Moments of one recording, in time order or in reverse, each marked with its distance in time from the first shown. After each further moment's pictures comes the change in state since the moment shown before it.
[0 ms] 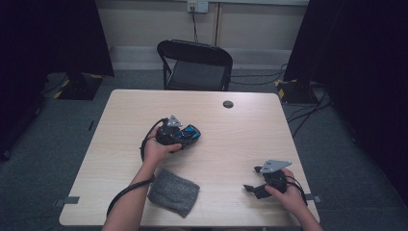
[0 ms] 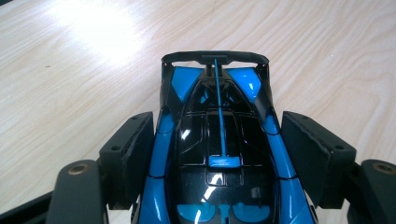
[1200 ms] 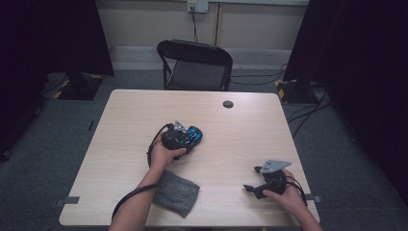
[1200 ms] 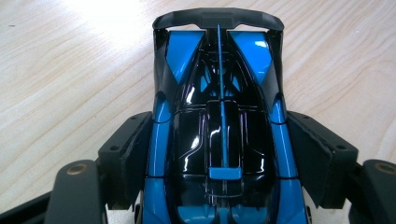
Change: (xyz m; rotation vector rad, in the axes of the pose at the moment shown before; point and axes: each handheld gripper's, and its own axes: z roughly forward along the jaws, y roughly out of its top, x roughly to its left) left arm -0.011 -0.011 0.021 0.072 0.030 -0.043; right arm 0.000 0.000 0.000 0.001 0.000 -0.004
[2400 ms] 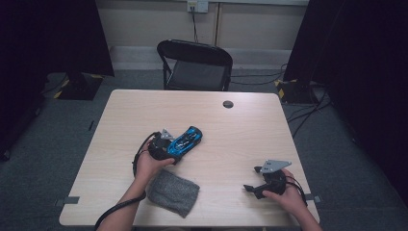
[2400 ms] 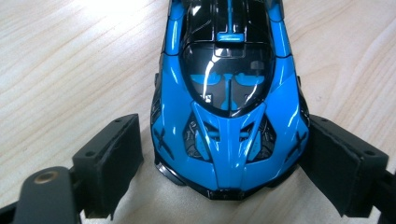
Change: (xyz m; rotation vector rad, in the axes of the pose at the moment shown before) left arm 0.003 -0.038 -0.034 0.057 0.001 -0.016; right arm 0.000 0.000 0.000 0.000 0.002 0.001
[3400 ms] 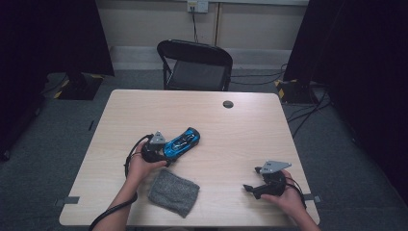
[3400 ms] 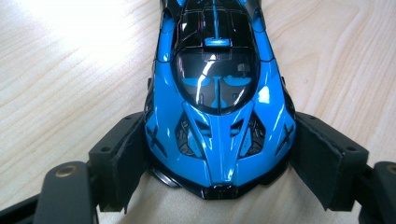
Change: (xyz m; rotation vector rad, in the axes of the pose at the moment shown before) left arm 0.014 -0.023 -0.007 -0.128 -0.081 0.071; right arm 0.006 0.000 0.000 0.000 -0.038 0.038
